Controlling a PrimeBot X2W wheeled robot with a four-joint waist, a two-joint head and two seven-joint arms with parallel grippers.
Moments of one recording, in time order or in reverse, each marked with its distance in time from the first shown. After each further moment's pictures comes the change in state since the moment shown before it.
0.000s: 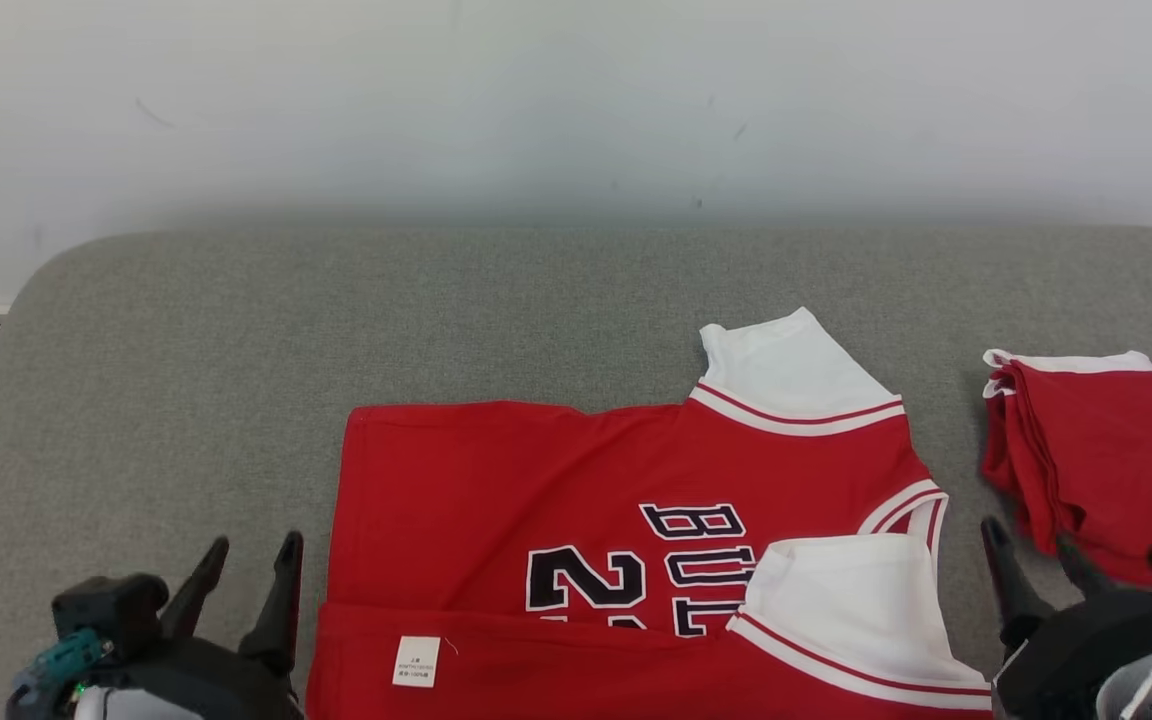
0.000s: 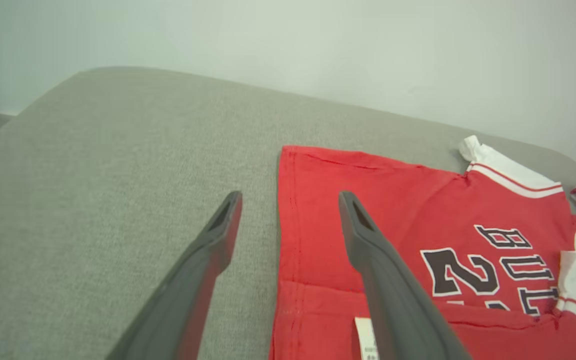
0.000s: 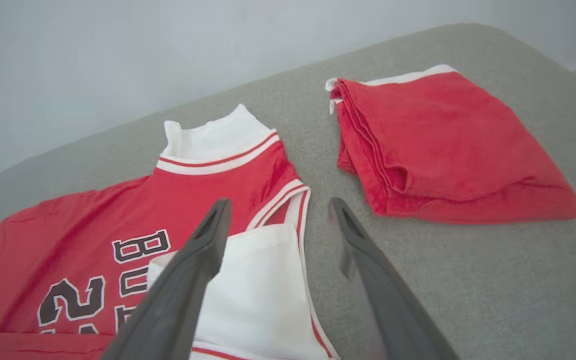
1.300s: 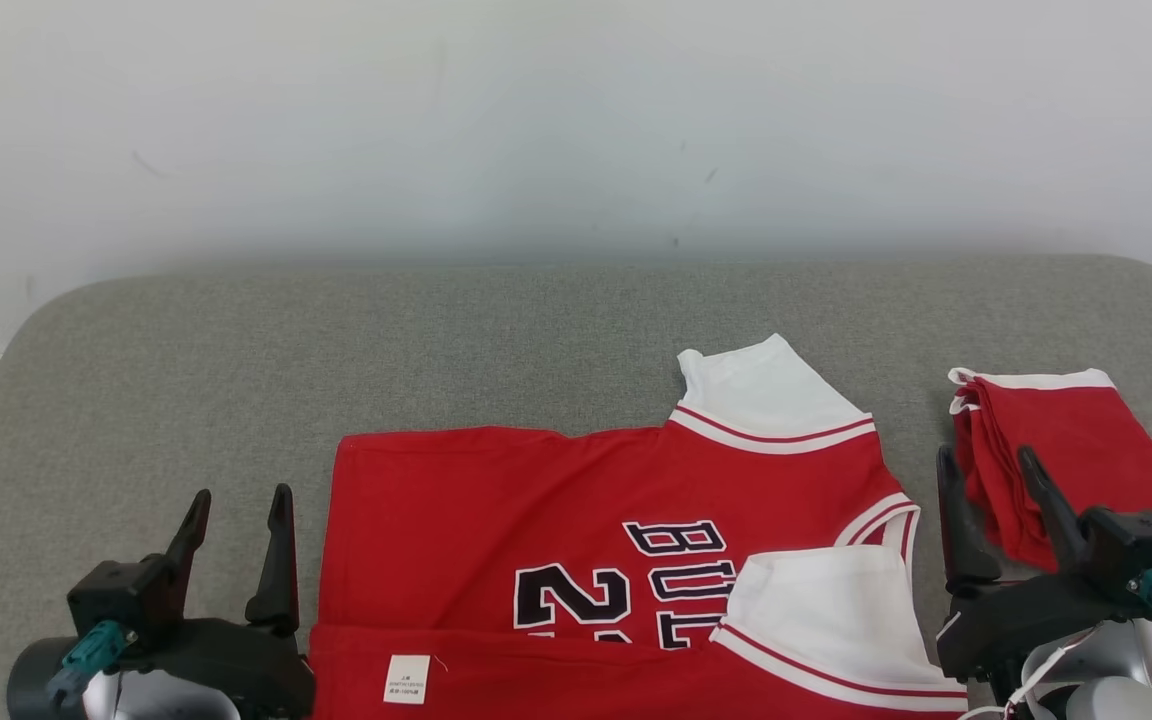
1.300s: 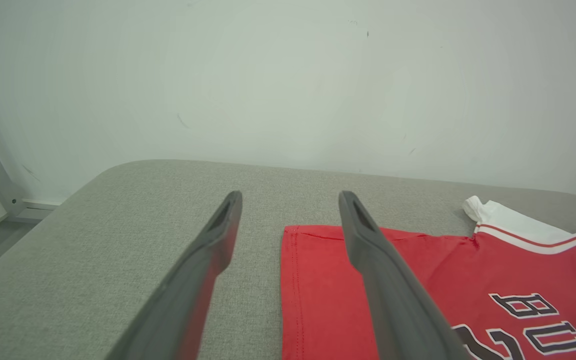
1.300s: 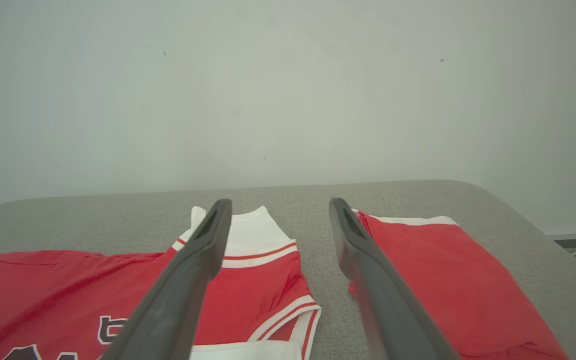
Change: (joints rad) left arm -0.085 -0.086 0.040 0.097 0.170 0.019 -0.179; right arm -0.173 -0.021 0.135 0.250 -0.177 0.071 -0.446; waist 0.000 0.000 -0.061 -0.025
